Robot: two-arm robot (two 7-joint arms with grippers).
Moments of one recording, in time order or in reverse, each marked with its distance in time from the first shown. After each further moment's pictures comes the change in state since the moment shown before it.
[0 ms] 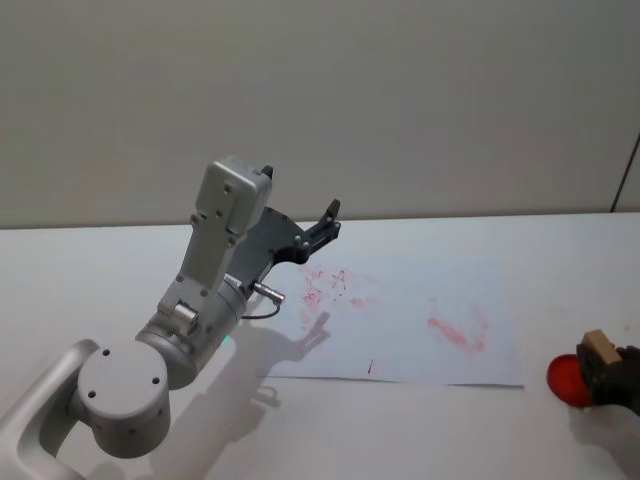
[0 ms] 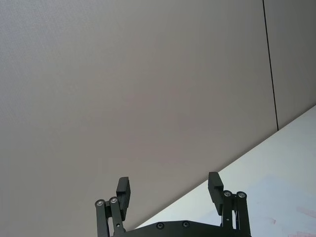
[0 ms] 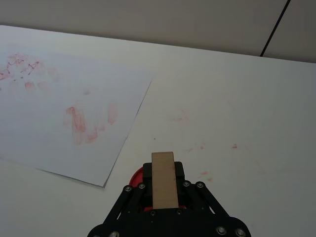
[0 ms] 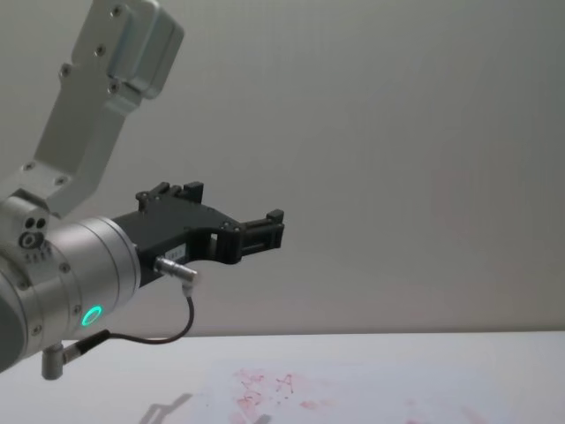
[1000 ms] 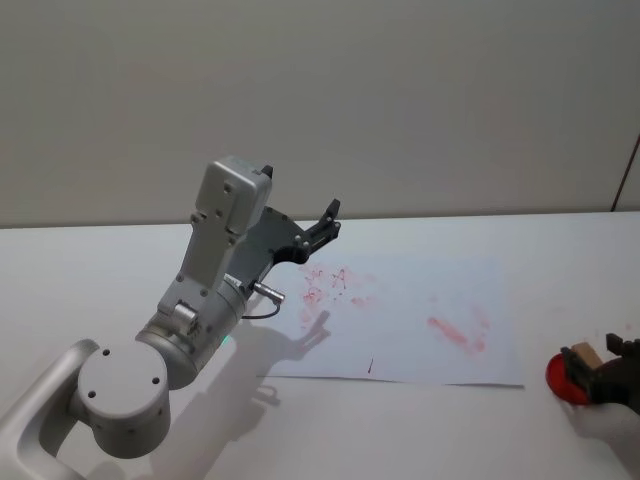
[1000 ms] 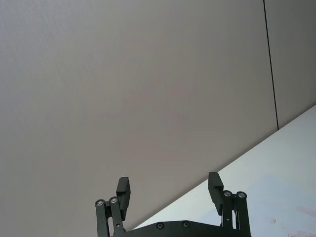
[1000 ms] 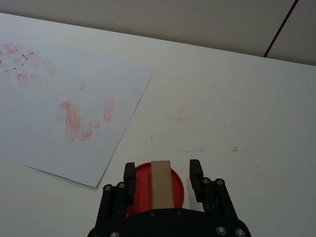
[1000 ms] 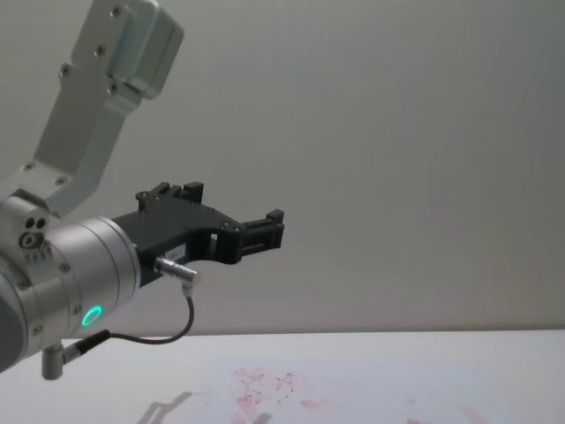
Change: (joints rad) left arm 0.000 0.000 0.000 0.000 0.000 0.000 0.000; right arm 0.032 0.000 -0.009 0.038 -0.052 0.008 0.037
